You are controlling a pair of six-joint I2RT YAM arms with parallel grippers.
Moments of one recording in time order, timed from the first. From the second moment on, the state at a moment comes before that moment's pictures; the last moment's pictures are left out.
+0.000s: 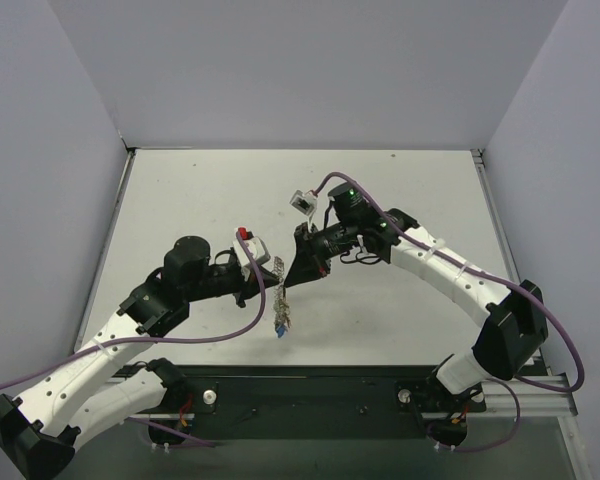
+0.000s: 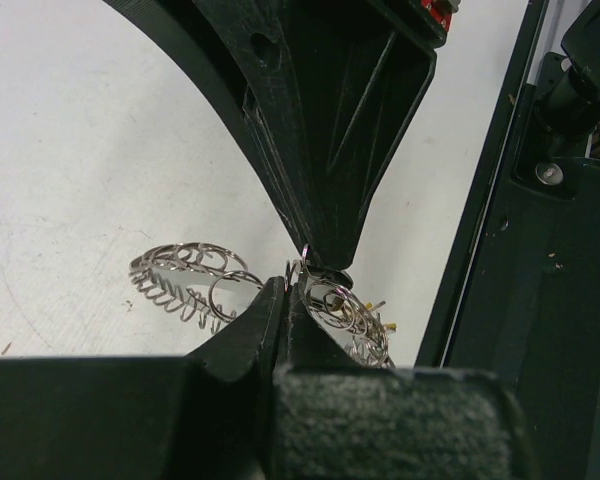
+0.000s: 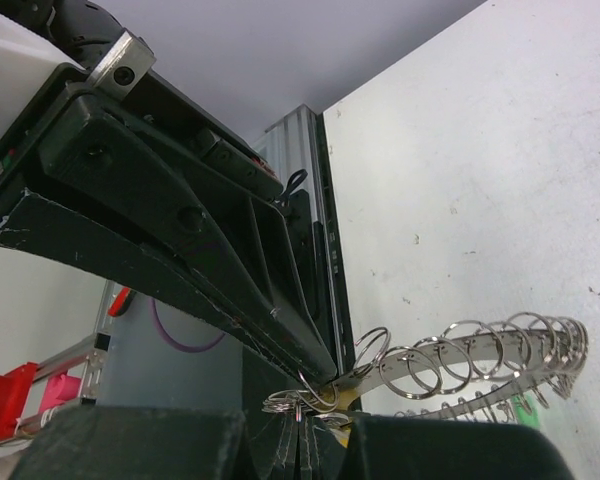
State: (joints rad) left arm -0.69 0.84 0.79 -0.29 0.46 0.11; right arm 0.71 1.51 1.27 -0.50 -0.95 0.06
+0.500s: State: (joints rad) left arm -0.69 0.84 0.79 -0.29 0.46 0.11; right arm 0.72 1.52 1.28 -0.51 -0.92 0.06
